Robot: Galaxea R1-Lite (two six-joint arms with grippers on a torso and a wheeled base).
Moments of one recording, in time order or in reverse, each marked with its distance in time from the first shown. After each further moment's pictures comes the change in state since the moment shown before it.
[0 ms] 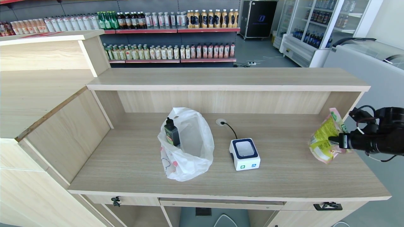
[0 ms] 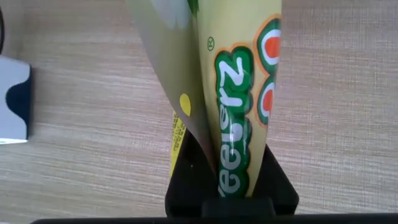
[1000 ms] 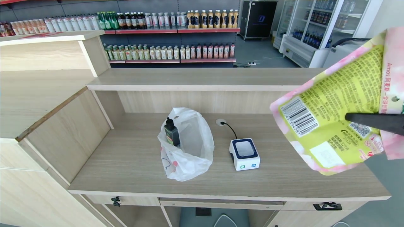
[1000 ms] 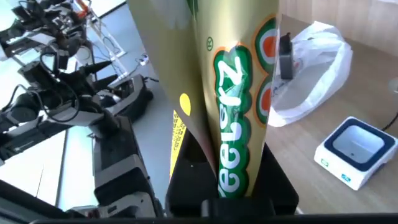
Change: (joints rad) left arm 0.000 0.000 0.000 0.000 0.000 0.000; right arm 0.374 -0.871 0.307 0.122 0.731 0.246
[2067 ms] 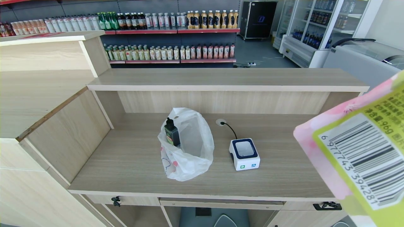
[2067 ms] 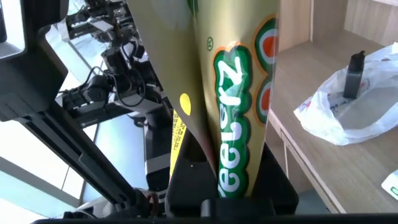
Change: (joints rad) left arm 0.000 0.000 0.000 0.000 0.000 0.000; right arm 0.186 -0.286 -0.013 0.166 -0.035 0.077
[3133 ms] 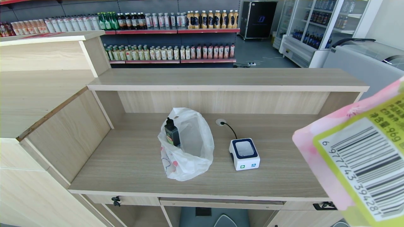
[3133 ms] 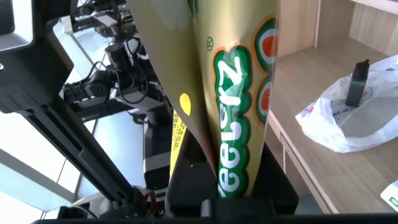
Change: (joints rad) left arm 0.000 0.000 0.000 0.000 0.000 0.000; right arm 0.053 0.000 -0.001 -0.007 -0.021 -0.033
